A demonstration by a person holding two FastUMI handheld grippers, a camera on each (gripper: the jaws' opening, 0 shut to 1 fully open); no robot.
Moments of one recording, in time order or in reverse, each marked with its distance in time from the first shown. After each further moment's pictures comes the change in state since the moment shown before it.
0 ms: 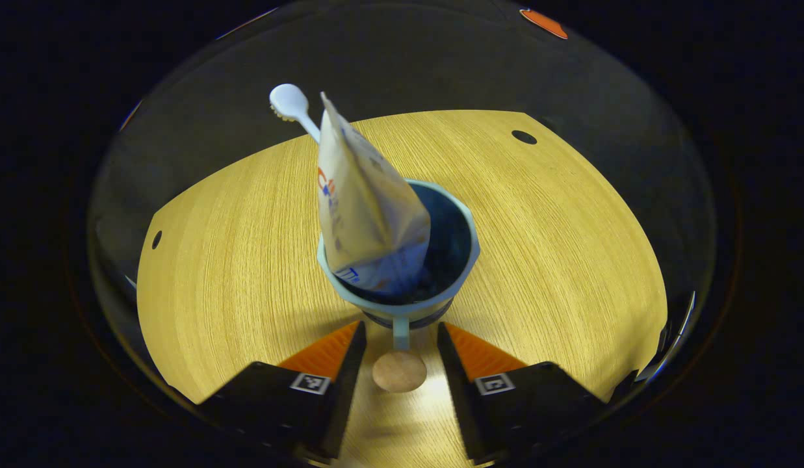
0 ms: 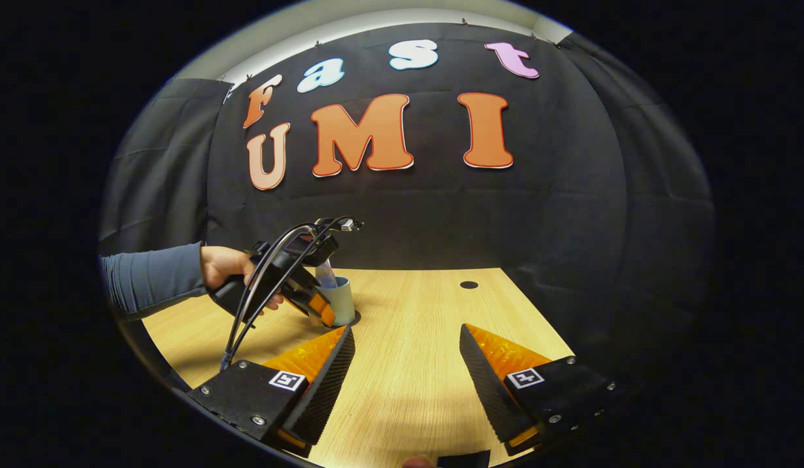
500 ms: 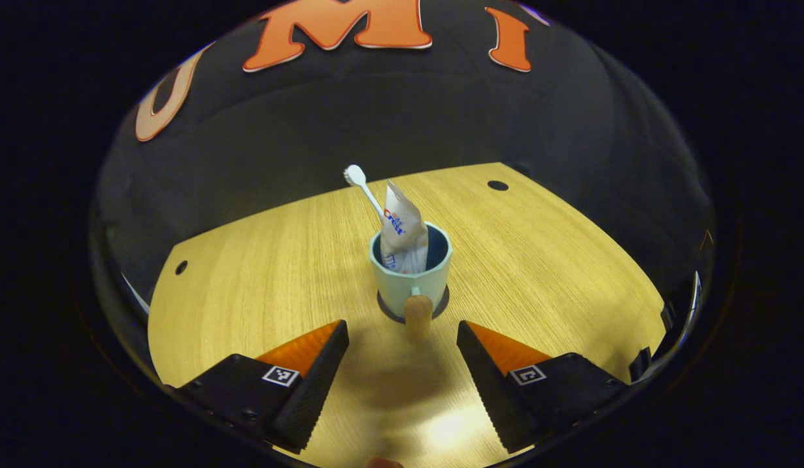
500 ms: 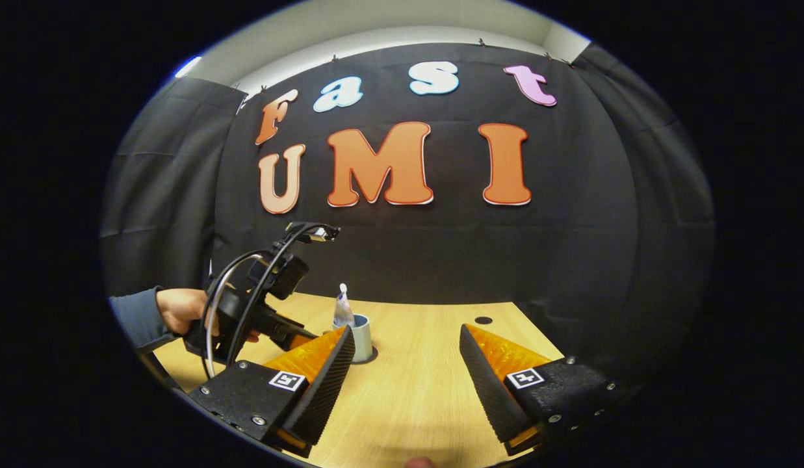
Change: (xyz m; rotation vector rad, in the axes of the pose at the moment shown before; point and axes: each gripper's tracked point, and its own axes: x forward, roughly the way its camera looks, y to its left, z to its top) left arm -0.069 -0.008 0.003 0.054 -0.365 0.022; right arm 0.014 0.057 0.057 -0.034 -0.147 0.031
